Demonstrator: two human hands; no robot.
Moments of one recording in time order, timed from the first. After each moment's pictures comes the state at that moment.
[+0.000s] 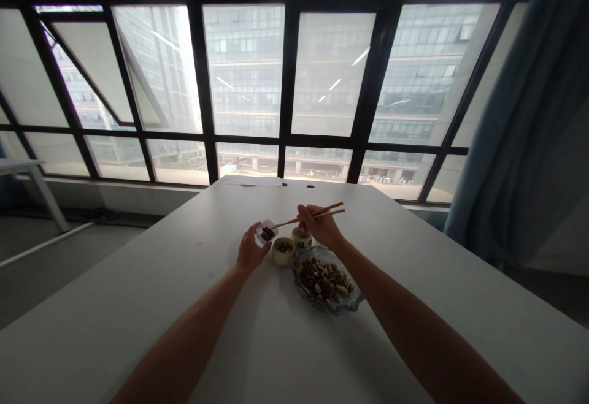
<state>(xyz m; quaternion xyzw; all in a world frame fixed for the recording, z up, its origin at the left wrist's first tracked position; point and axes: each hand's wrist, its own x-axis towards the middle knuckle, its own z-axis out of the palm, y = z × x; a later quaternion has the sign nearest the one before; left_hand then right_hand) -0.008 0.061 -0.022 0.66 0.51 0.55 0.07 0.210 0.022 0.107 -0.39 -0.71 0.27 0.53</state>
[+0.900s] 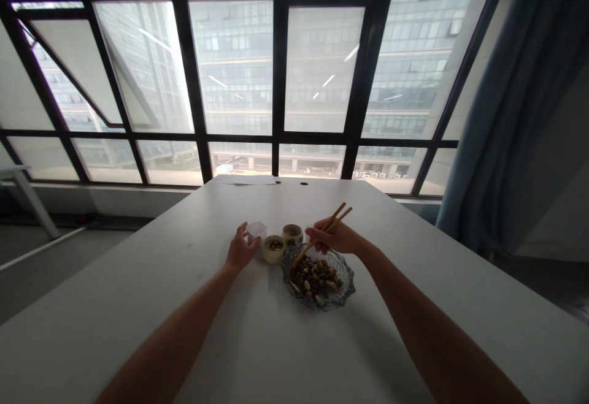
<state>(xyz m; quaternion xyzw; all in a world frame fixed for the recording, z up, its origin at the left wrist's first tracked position) -0.010 0.067 -0.027 0.63 0.55 0.54 0.09 0.281 -0.013 0.113 -0.41 -0.76 0.38 0.33</state>
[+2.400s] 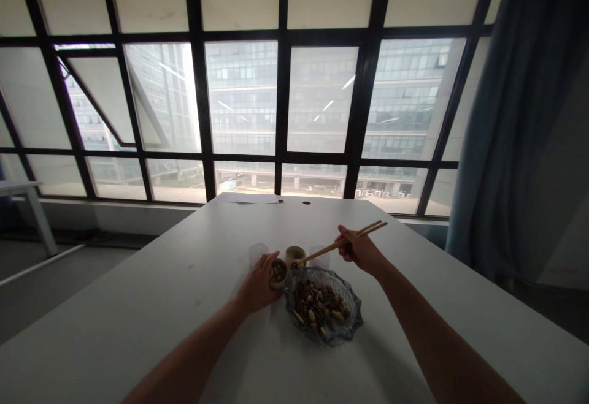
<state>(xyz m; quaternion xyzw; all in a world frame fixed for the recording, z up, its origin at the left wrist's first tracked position) 0.024 0.015 -0.005 0.82 0.40 0.41 0.06 0.315 0.018 0.106 -0.43 -0.54 0.44 0.57</state>
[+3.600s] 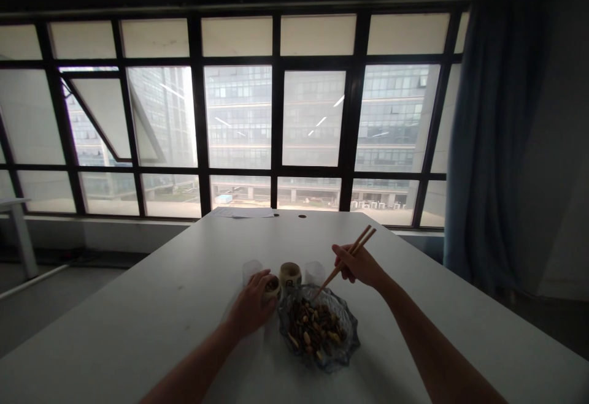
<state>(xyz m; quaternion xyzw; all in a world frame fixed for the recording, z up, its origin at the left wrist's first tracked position) 0.024 0.017 -0.005 0.82 0.39 0.41 0.00 0.327 0.001 0.118 -0.49 -0.67 0.31 0.46</state>
